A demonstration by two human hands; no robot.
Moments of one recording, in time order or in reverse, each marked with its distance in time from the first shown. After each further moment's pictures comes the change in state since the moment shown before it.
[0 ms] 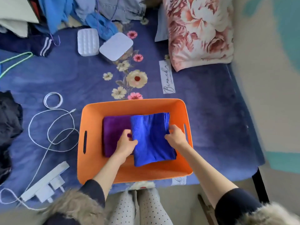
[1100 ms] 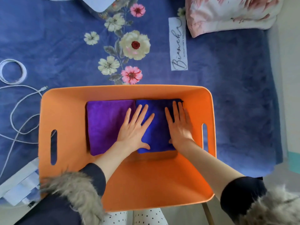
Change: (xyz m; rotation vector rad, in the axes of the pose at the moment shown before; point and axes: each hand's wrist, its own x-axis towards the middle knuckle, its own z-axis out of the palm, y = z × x) left_hand 0.116 -0.043 0.047 1.422 -0.080 0.733; right_hand 0.102 0.050 0.047 -1.259 -0.029 -0.267
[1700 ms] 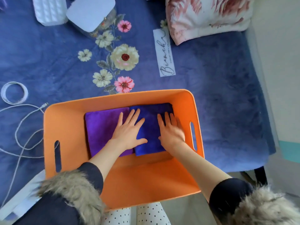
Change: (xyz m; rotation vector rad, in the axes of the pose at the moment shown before) left_hand 0.003 -0.011 -0.037 -0.150 -0.155 -0.016; right_hand -0.017 -0.009 -0.014 0.265 -0.033 0.029
